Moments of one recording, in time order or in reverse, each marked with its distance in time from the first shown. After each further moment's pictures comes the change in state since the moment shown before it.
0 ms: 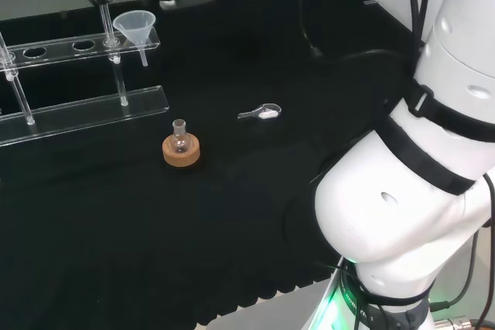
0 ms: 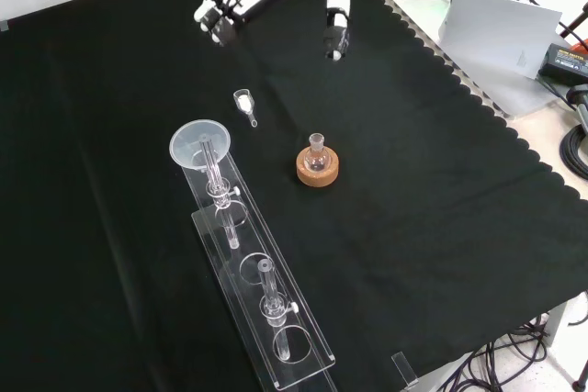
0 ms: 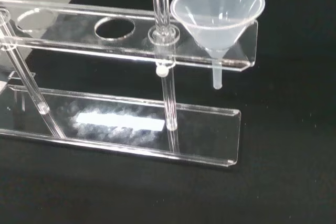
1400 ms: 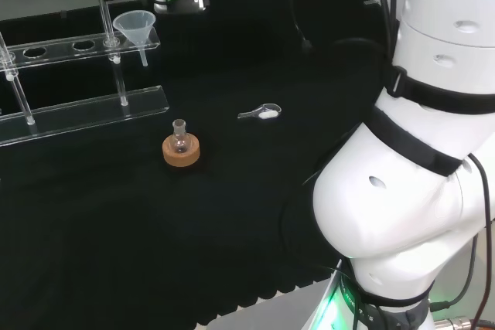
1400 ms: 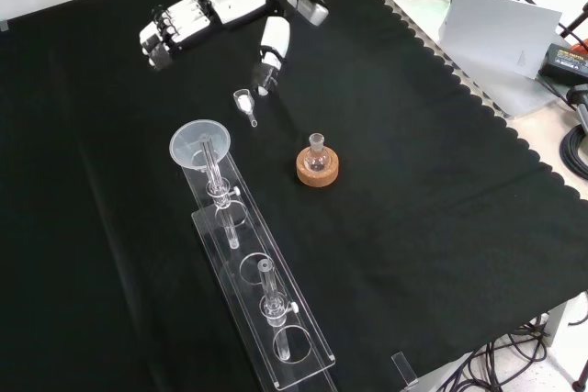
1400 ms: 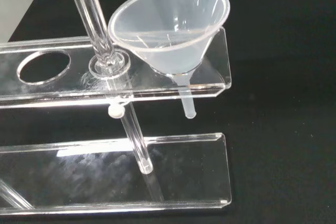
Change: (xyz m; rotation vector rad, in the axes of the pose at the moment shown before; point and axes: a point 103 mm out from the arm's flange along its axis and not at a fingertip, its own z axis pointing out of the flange) arm -0.026 0.074 0.030 -0.039 0.095 0.163
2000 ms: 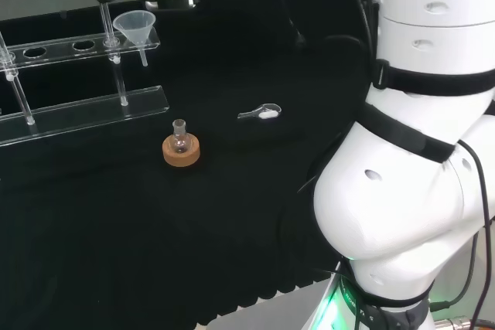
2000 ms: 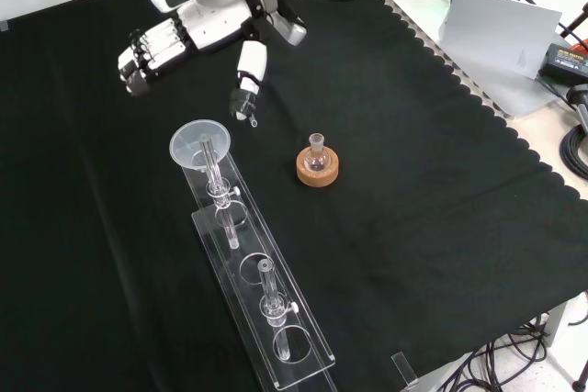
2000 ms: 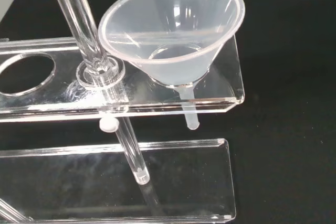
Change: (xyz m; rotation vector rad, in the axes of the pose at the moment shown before) arm 0.007 0.039 0.011 0.044 -0.022 0.010
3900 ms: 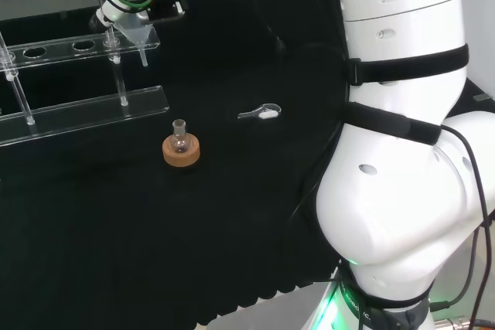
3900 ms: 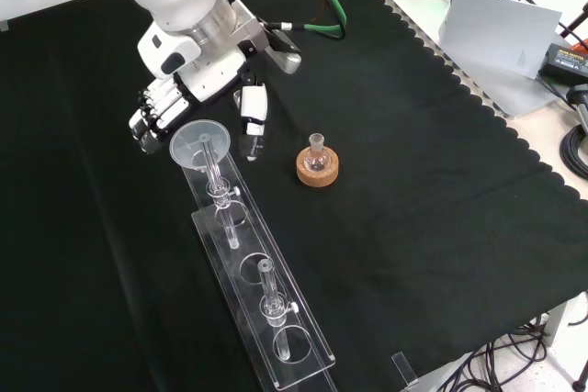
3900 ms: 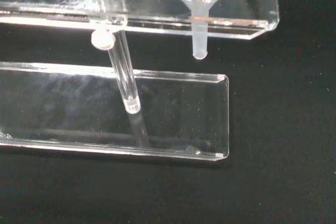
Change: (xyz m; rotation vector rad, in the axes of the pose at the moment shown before) arm 0.015 0.018 0.039 0.194 -0.123 -0.037
